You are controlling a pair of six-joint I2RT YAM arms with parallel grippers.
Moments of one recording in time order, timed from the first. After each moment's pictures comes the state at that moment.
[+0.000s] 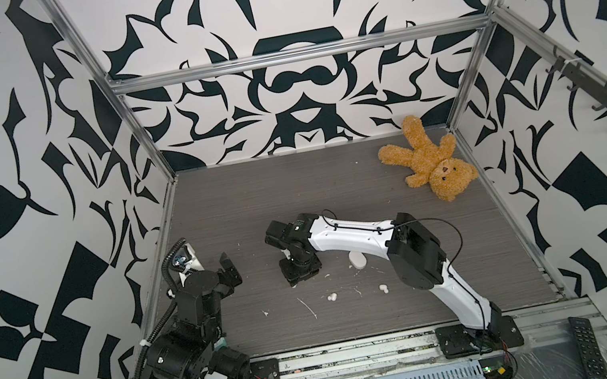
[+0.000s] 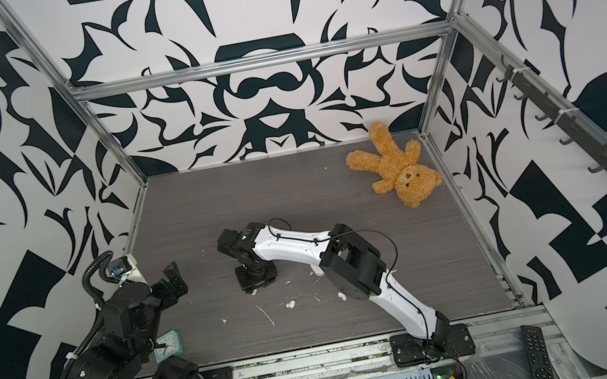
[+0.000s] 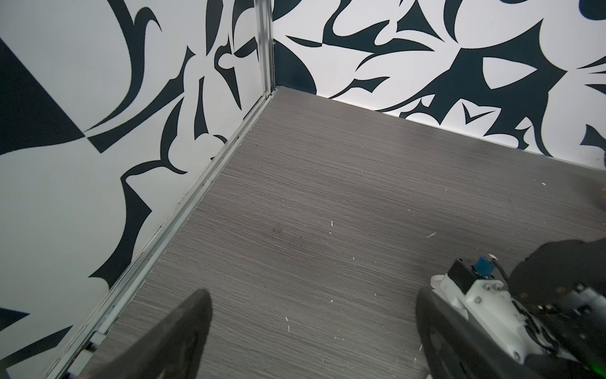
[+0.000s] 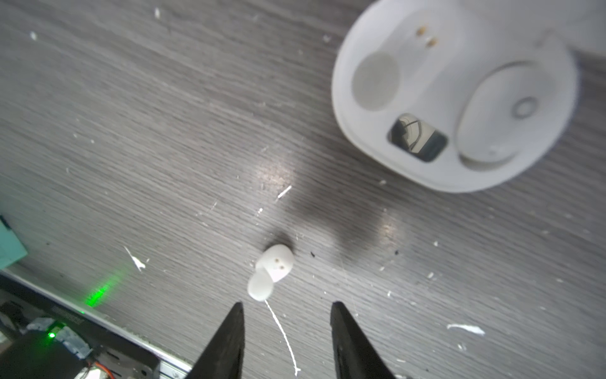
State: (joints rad) left arm -0.50 0.43 0.76 -0.84 -0.62 -0.44; right arm 1.04 2.28 1.93 -1.05 -0.20 0.69
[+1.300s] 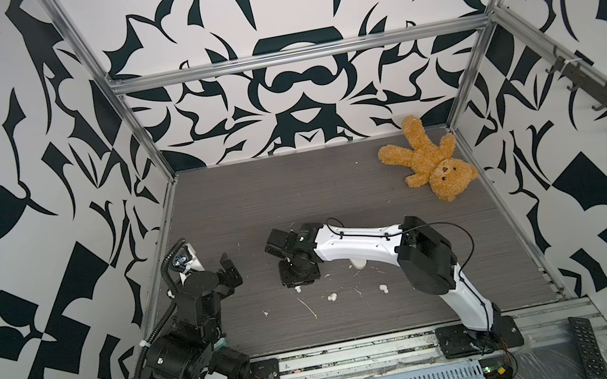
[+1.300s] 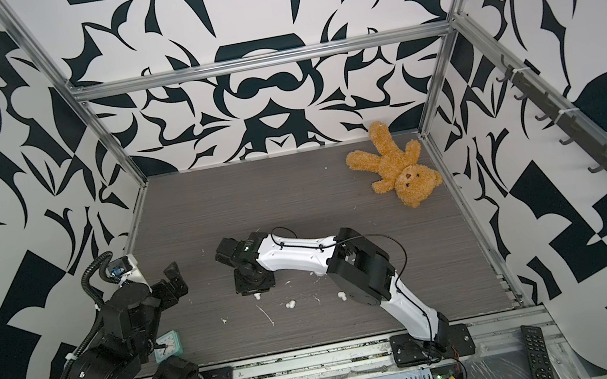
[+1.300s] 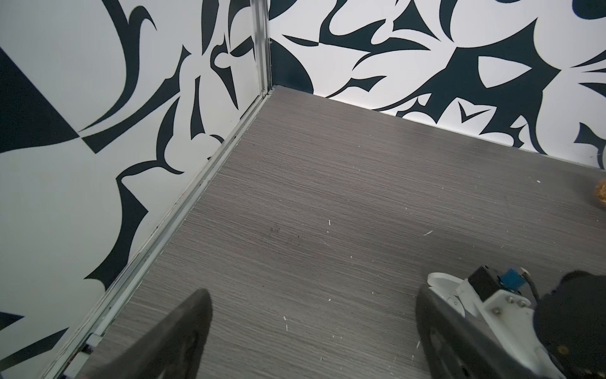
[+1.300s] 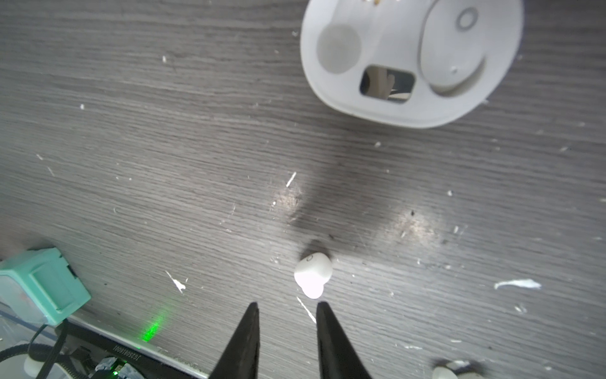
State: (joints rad) left arm -0.50 0.43 0.76 -0.84 -0.61 -0.43; right arm 1.09 2.19 1.79 -0.88 -0.13 1.01
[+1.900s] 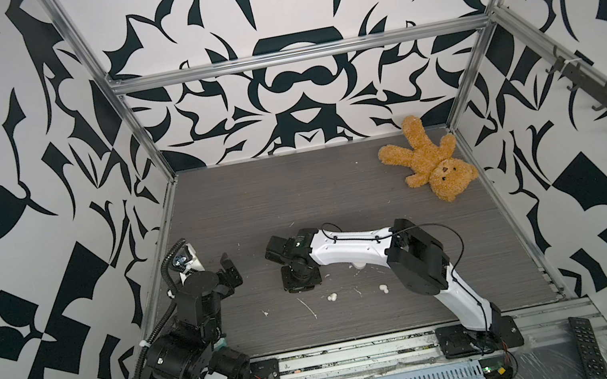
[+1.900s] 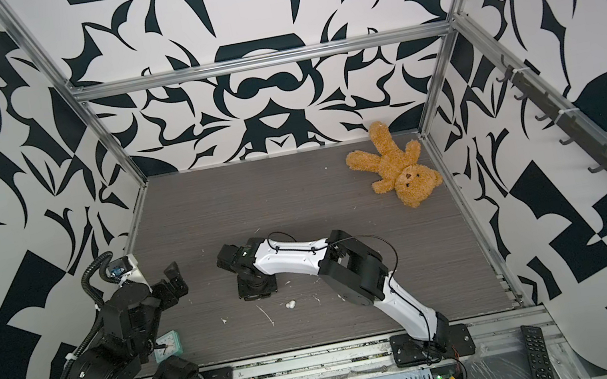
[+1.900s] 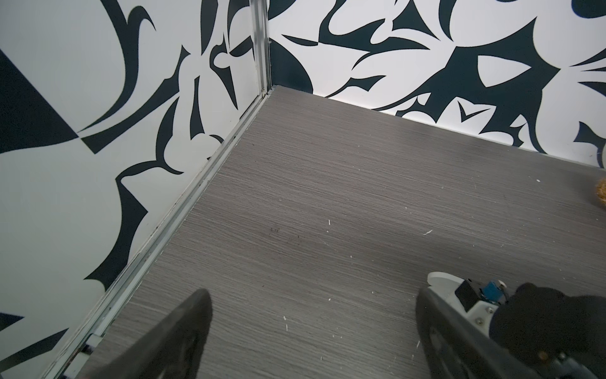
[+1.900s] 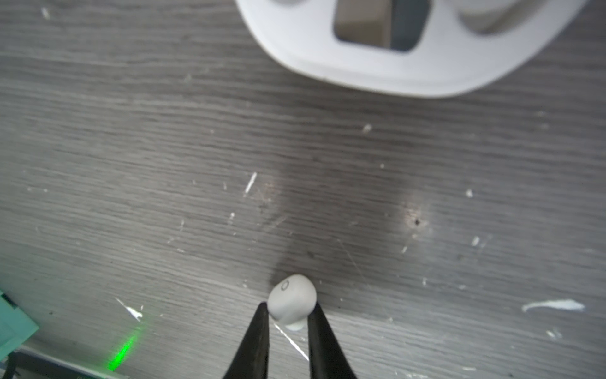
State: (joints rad) left arm -0.50 0.43 0.76 -0.84 -0.61 -0.43; right arm 1.10 2.24 1.79 -0.91 -0.14 1.03
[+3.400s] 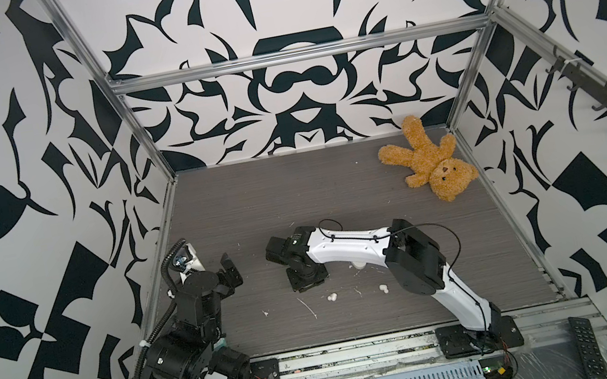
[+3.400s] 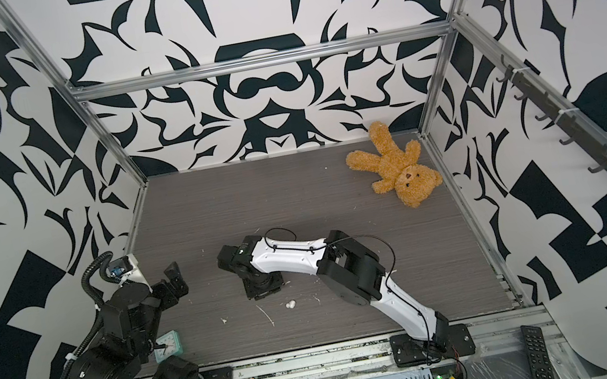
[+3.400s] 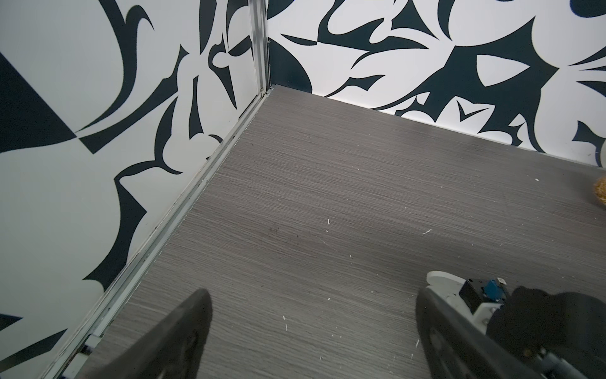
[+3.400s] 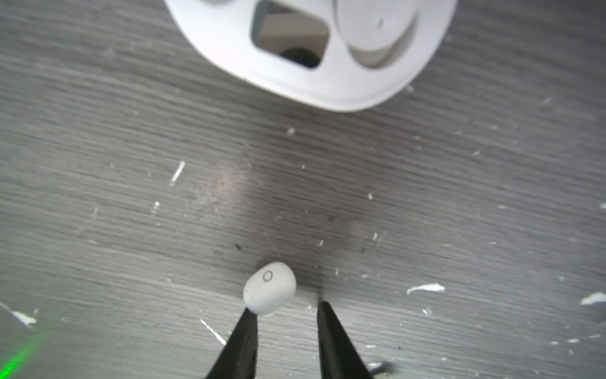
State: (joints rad) left arm -0.50 0.43 0.76 -0.84 -0.61 -0.43; right arm 1.10 2.27 1.86 -1.09 -0.02 0.85
